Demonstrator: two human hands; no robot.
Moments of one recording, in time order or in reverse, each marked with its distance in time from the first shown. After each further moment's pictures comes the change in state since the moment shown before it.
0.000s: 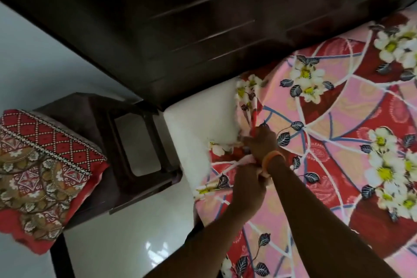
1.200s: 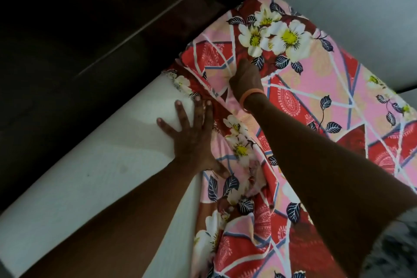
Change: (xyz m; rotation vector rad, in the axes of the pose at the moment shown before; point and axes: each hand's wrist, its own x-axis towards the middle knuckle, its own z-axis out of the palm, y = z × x) left_hand 0.261 0.043 0.161 1.231 -0.185 0.344; right_hand 0.226 0.065 -0.257 -0.173 0.582 -0.115
